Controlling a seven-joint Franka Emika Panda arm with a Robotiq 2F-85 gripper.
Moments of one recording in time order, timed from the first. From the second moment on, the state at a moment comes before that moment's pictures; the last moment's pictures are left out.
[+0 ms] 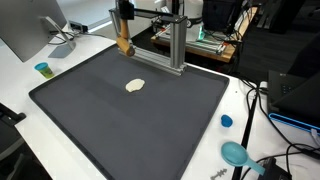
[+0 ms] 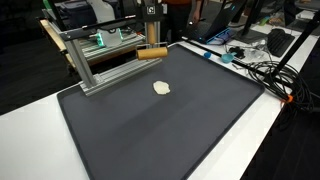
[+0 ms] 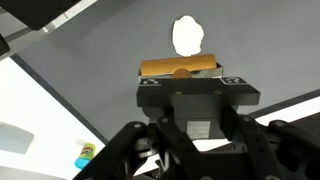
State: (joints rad) arm -0.02 -0.30 -0.03 -2.33 -0.15 2.27 0.54
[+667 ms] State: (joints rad) arm -0.05 -0.51 0.01 -2.57 -0.03 2.35 0.36
